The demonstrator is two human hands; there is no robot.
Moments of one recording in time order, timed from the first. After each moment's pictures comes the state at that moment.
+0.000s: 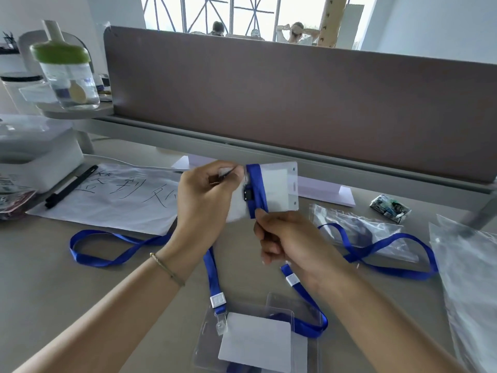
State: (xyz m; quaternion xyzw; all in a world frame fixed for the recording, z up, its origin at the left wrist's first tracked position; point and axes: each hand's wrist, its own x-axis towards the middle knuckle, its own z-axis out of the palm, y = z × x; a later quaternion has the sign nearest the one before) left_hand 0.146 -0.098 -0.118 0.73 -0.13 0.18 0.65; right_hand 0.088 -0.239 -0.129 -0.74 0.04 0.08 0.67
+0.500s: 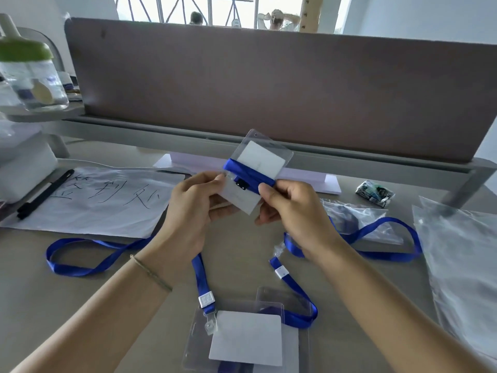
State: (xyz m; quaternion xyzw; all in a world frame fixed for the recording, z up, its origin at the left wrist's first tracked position) left_hand 0.160 -0.104 -0.136 0.60 -0.02 -0.07 0.80; right_hand 0.110 -0.265 -0.134 -0.79 0.02 -0.12 0.60
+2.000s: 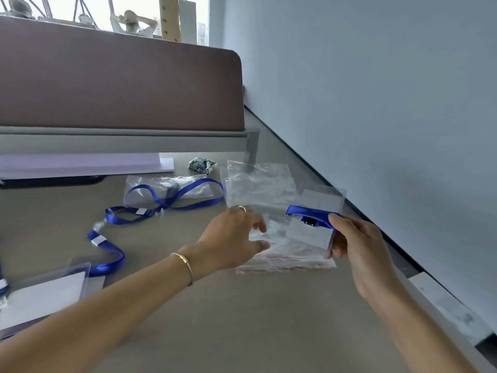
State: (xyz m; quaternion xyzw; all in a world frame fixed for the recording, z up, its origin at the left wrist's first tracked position) left_hand -0.044 -0.352 -0.177 0.80 -0.55 -0.01 0.25; right_hand -0.236 -0.476 -0.145 -0.70 0.29 -0.36 0.54
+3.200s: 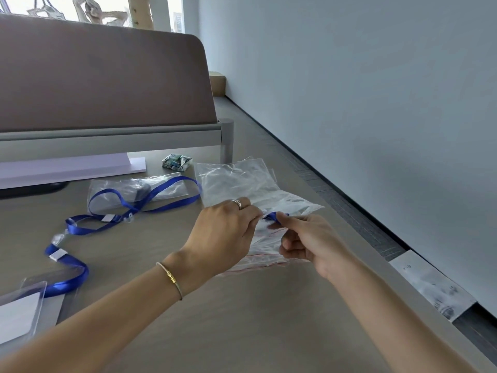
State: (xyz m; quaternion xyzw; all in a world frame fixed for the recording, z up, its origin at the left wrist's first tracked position) left_hand -0.065 -0.378 -0.179 0.69 -0.61 0.23 0.31; right_hand -0.208 -0.496 -0.158 -0.62 0.39 -0.16 0.66
